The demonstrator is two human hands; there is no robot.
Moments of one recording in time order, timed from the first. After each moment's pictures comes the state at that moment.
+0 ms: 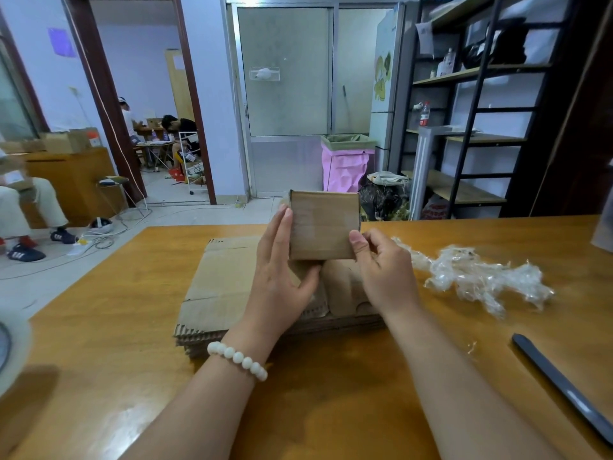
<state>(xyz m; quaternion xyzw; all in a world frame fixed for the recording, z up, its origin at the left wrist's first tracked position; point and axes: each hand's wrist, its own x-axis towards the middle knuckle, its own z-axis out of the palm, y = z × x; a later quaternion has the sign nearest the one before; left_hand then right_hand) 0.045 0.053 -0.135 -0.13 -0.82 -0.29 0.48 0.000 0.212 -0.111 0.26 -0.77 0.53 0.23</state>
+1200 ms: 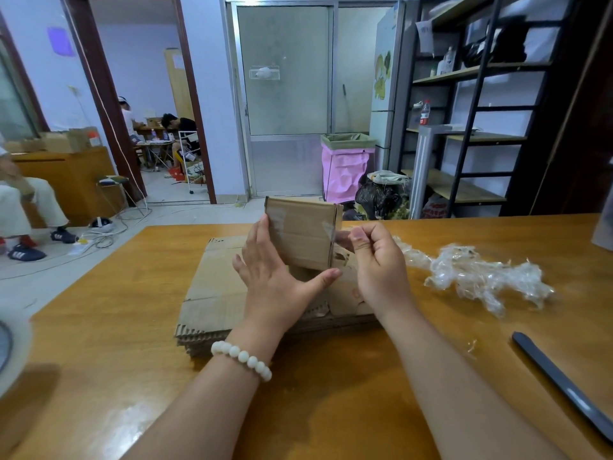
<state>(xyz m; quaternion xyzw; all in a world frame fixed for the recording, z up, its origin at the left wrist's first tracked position) 0.053 0.065 -0.132 0.05 -0.85 -0.32 0.42 0.005 0.201 -0.111 0.25 -0.71 0.63 0.19</state>
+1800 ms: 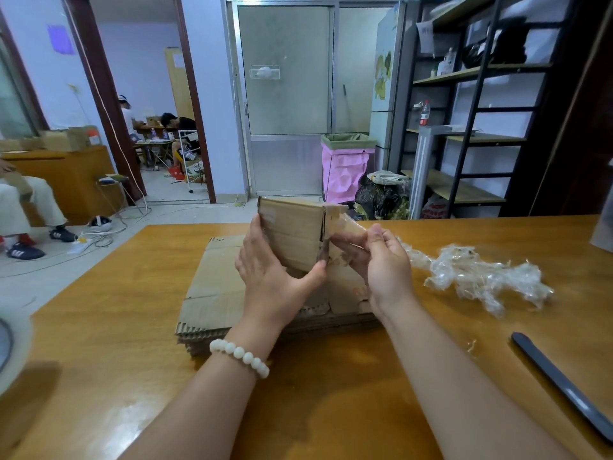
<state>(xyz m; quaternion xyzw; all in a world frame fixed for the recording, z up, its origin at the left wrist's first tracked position) 0.059 0.064 -0.125 0.07 -0.83 -0.38 0.41 0.014 0.198 -0.096 0.14 -0.53 0.84 0.01</state>
